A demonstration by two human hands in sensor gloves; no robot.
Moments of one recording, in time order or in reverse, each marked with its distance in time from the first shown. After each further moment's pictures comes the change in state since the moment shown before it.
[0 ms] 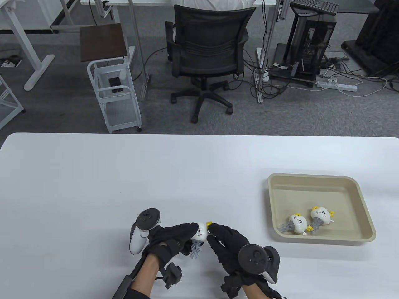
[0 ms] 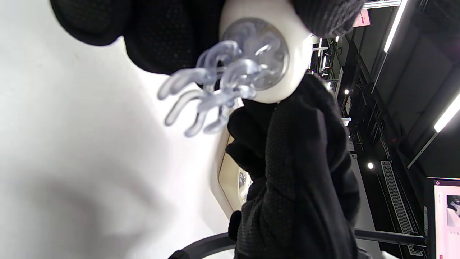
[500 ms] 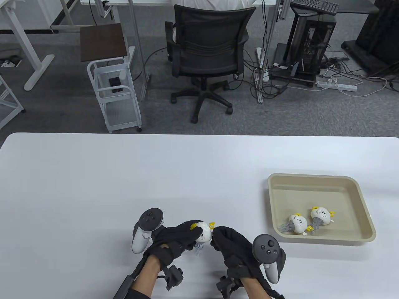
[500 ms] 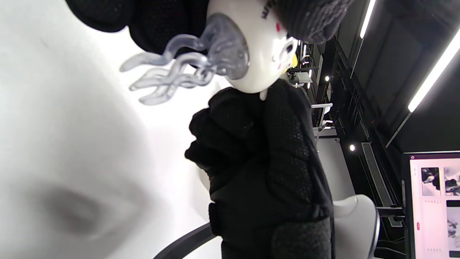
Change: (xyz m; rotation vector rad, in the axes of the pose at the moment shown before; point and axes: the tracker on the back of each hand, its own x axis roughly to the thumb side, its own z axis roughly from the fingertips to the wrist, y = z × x) left_hand 0.009 -0.006 0.000 -0.031 -0.090 -0.033; right_hand -0.023 0.002 0.000 0.003 0.297 -0.397
